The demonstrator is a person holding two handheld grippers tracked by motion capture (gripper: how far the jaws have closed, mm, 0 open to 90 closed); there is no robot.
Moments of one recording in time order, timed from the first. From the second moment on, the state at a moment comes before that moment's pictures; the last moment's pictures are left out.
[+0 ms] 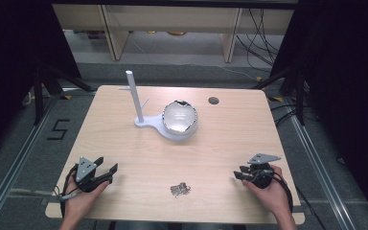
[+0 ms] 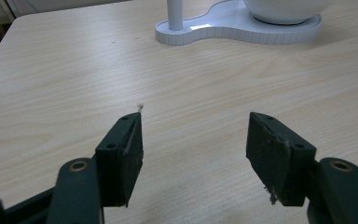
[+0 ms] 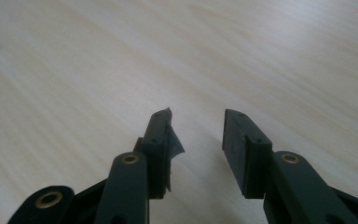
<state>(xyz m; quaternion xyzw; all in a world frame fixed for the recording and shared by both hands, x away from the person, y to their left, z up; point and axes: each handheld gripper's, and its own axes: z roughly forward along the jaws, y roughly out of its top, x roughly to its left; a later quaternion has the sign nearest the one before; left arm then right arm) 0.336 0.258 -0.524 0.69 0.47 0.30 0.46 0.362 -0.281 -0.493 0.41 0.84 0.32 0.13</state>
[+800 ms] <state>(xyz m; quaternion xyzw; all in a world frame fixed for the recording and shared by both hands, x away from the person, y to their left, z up) 0.335 0.255 -0.524 0.70 0.45 0.31 0.45 0.388 -0.171 -0.455 0.19 0.98 0.05 -0.01</state>
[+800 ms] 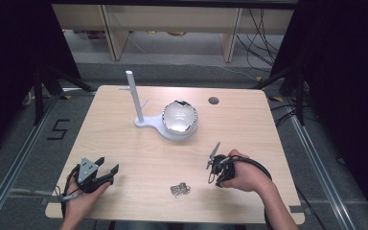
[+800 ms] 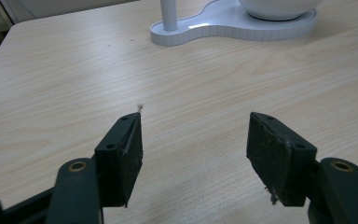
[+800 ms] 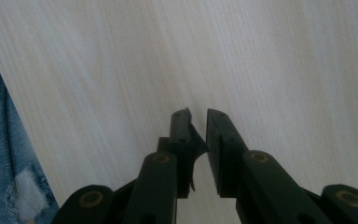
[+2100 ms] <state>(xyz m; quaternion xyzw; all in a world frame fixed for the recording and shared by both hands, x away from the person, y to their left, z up) 0.335 0.254 -0.524 0.71 0.45 0.31 0.45 0.391 -0.096 -0.453 0.08 1.00 0.04 -0.02</state>
